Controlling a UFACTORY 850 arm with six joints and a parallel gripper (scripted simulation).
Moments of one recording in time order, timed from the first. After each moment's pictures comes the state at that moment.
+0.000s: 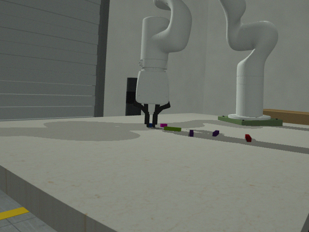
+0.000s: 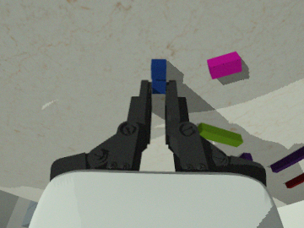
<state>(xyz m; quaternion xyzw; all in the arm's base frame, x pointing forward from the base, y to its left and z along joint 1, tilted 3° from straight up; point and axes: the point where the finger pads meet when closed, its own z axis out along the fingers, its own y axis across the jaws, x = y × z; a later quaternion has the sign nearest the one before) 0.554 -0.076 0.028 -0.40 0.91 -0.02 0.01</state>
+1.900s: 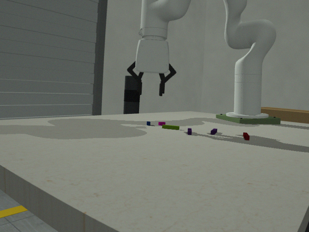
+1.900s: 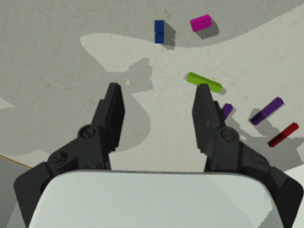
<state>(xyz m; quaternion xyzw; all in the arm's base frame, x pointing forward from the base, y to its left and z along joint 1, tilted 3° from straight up) 0.550 -0.073 0.118 -0.40 0.91 -0.02 0.01</state>
